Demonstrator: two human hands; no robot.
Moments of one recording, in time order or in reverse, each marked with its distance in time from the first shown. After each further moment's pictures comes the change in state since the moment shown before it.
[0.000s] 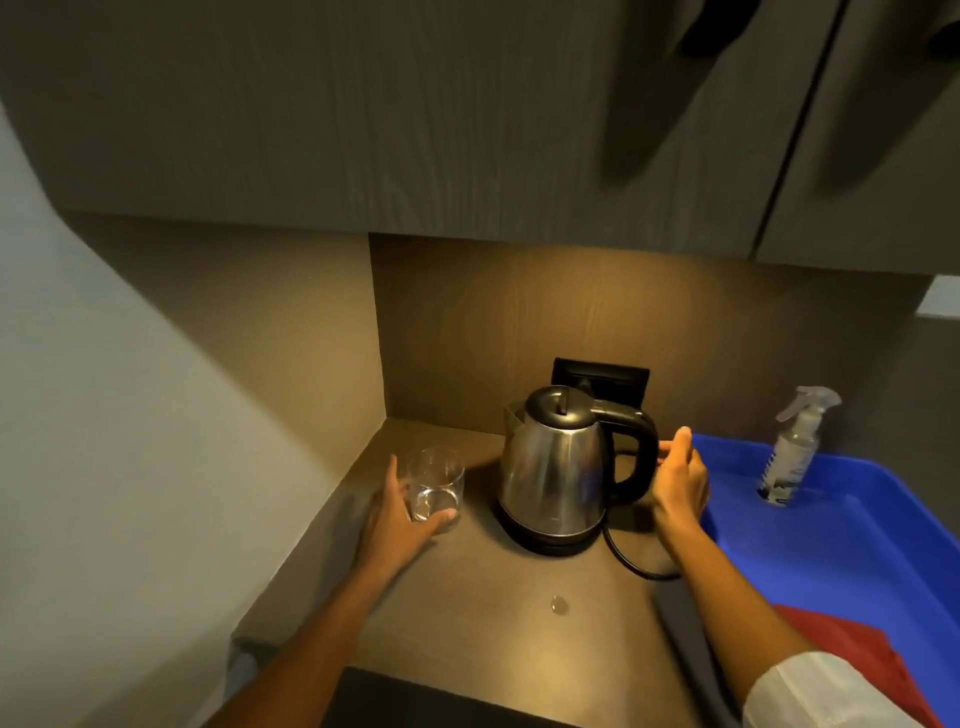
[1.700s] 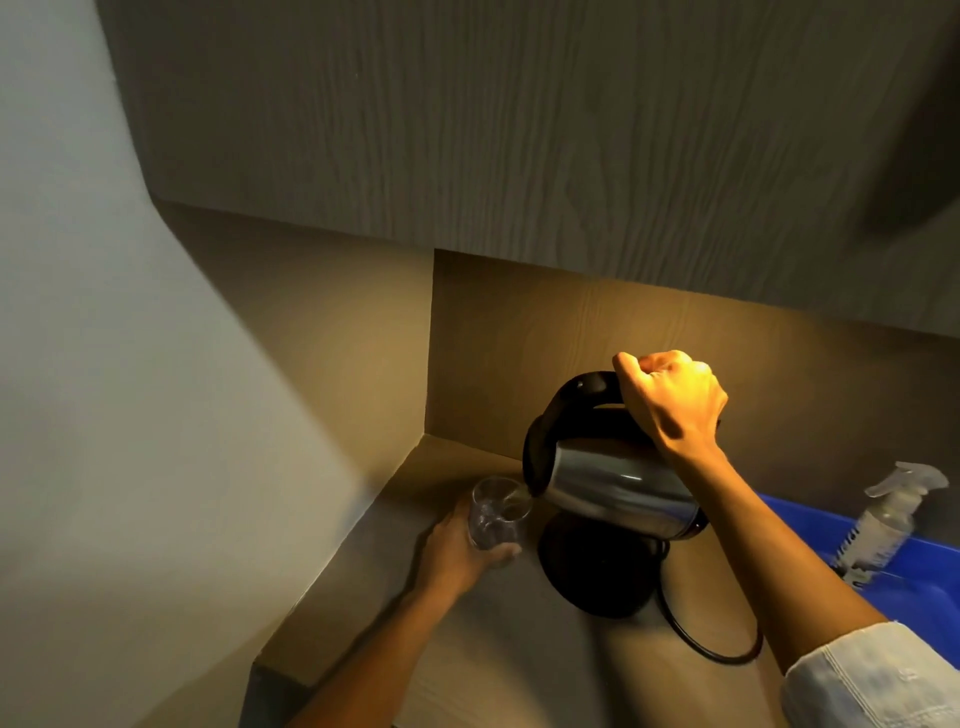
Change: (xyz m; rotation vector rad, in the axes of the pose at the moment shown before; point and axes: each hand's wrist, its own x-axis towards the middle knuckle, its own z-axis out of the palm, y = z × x) left_hand 0.019 0.012 0.016 0.059 -0.043 0.095; right_hand -0.011 -0.143 0.085 -0.477 -0.164 -0.762
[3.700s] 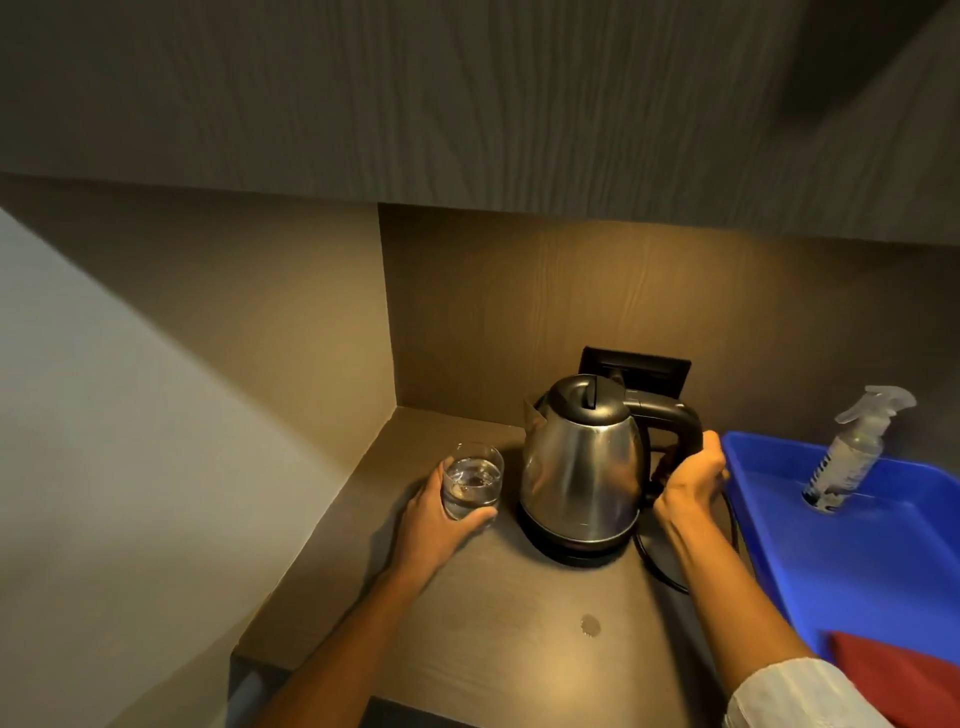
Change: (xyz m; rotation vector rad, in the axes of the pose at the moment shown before) left_hand 0.010 -0.021 0.012 -0.109 0.007 0.010; right_hand -0.083 0.139 0.047 0.997 0.378 1.056
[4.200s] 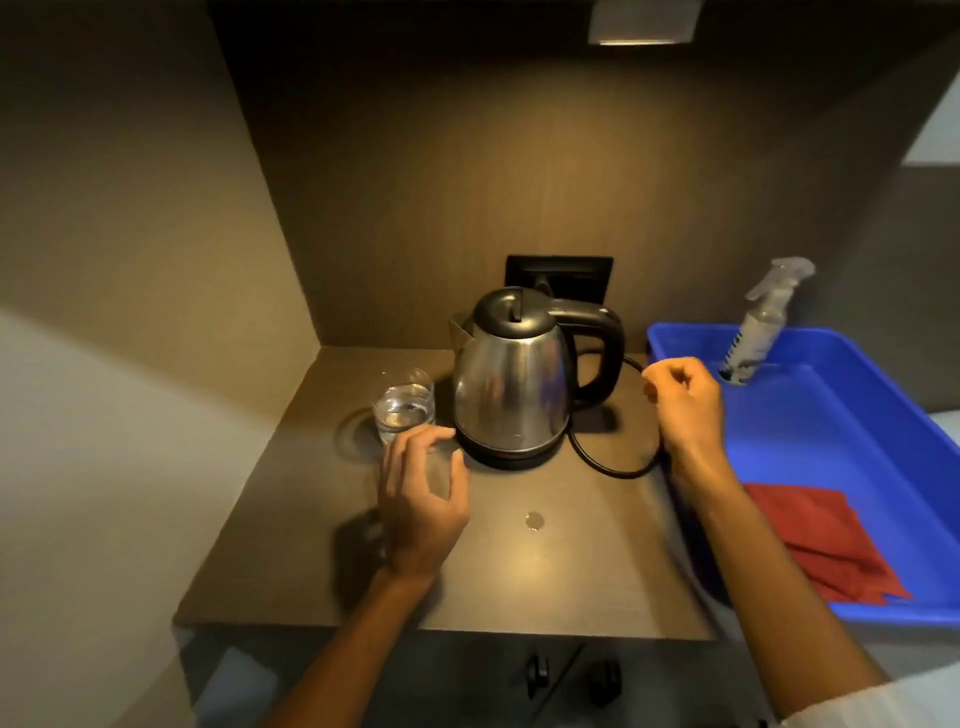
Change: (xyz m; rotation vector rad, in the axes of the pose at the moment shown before) left_hand -0.086 0.048 0.043 0.065 0.428 0.612; right_hand -0.022 -0.028 -0.086 -0.652 -0.122 -0.399
